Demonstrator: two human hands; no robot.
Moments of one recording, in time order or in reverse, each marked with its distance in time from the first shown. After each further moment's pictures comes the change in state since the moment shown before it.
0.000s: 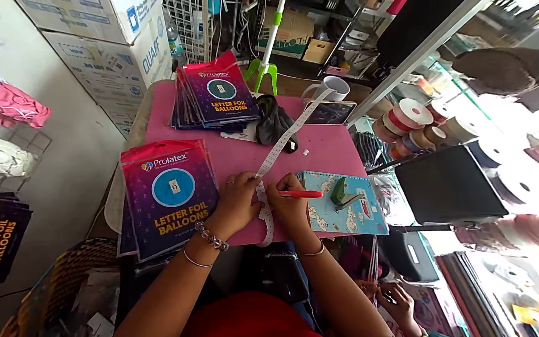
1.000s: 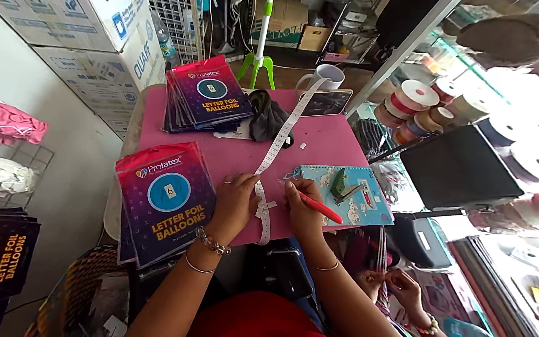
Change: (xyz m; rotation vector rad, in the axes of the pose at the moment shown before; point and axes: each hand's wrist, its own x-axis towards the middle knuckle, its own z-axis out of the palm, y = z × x) left_hand -0.002 0.001 0.010 0.031 0.154 0.050; right_hand -0.021 -0.011 -0.024 0.342 0.124 0.148
